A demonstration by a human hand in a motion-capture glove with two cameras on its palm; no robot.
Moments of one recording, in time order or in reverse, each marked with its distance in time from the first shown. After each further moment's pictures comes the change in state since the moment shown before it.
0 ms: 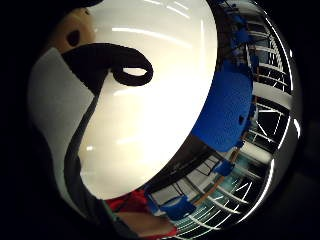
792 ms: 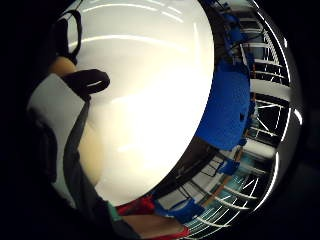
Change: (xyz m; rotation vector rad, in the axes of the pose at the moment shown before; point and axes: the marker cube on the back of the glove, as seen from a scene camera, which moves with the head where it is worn) arm -0.018 0.004 -0.001 0.114 0.019 0.018
